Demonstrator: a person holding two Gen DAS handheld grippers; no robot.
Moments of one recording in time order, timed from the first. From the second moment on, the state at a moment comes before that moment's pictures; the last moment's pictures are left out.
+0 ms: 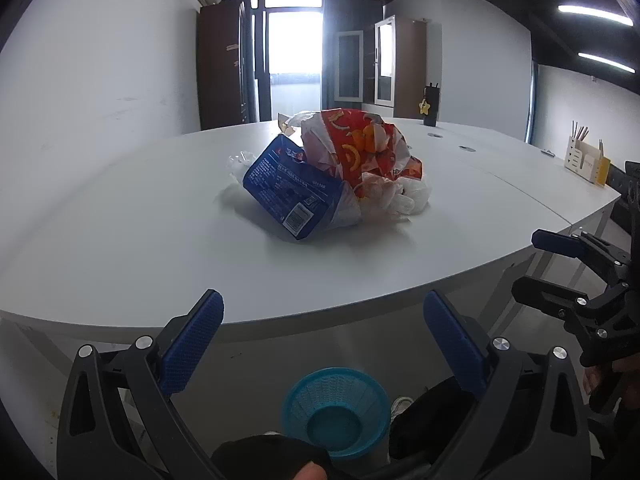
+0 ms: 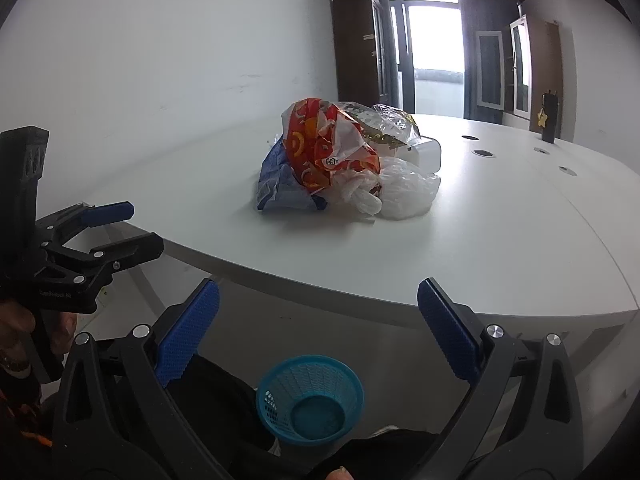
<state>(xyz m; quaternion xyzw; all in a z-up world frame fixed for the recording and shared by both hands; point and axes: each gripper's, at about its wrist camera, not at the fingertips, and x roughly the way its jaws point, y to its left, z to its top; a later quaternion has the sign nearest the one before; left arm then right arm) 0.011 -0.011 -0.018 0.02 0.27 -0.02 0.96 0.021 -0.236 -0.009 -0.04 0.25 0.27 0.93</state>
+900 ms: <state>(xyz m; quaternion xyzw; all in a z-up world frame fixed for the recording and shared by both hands) 0.011 0.005 -0.020 -0.02 0.26 -0.01 0.96 0.022 -0.242 -0.003 -0.04 0.24 0.27 0.93</state>
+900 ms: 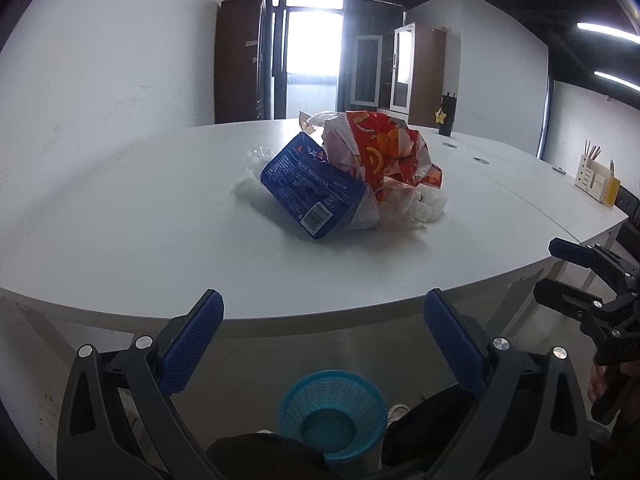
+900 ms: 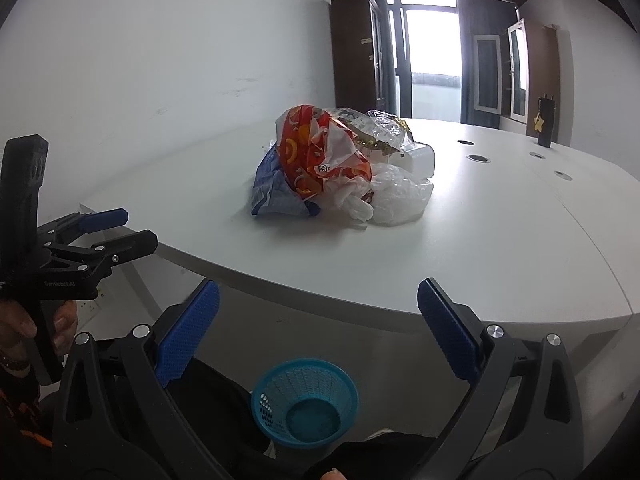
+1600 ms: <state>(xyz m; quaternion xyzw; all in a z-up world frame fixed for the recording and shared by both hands) 0.070 0.039 0.009 -0.06 0.25 -0.01 0.97 0.114 -0.201 0.055 -0.05 0.22 0.29 0.93</state>
